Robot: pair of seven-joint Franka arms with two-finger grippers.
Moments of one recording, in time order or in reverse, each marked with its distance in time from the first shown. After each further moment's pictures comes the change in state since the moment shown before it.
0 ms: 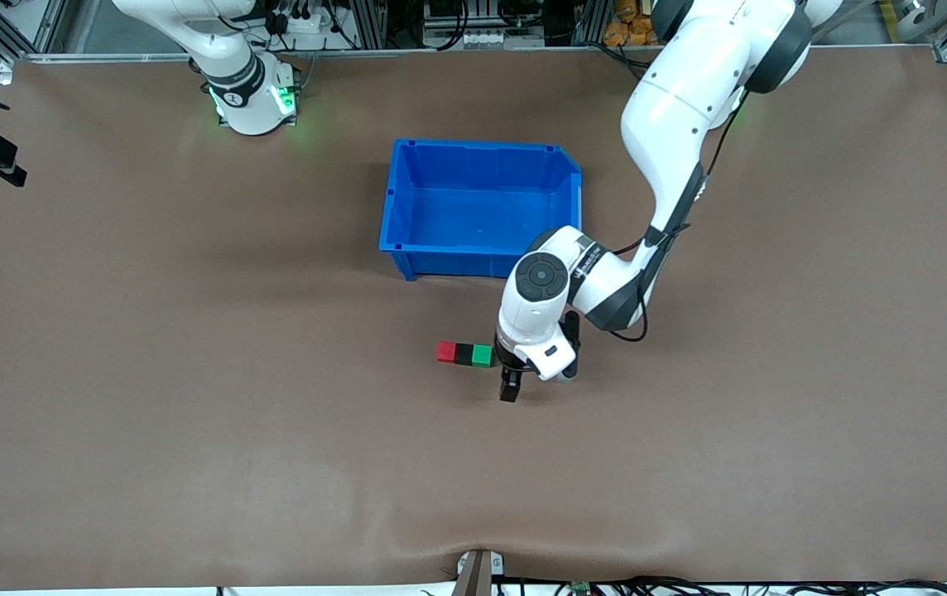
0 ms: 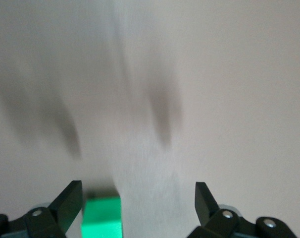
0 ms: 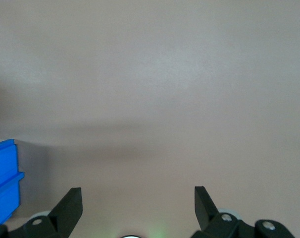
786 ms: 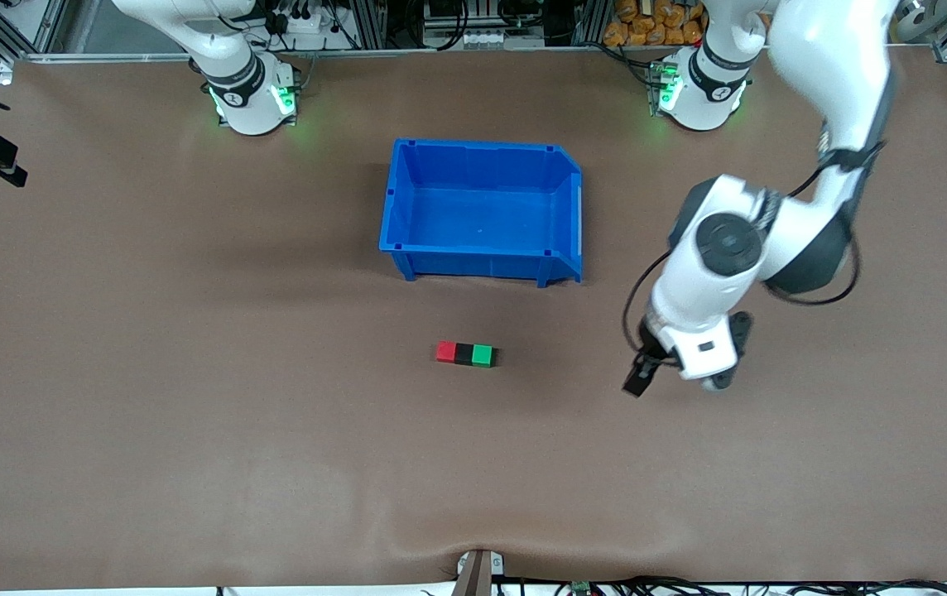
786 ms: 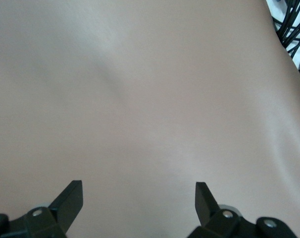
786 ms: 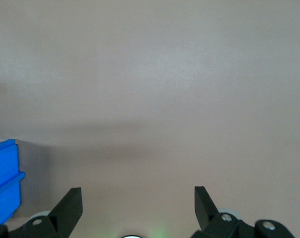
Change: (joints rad) left arm 0.418 -0.470 -0.167 -0.382 0.023 -0.120 0.665; right arm 0.000 0.001 -0.002 0.000 0.003 -0.001 0.000
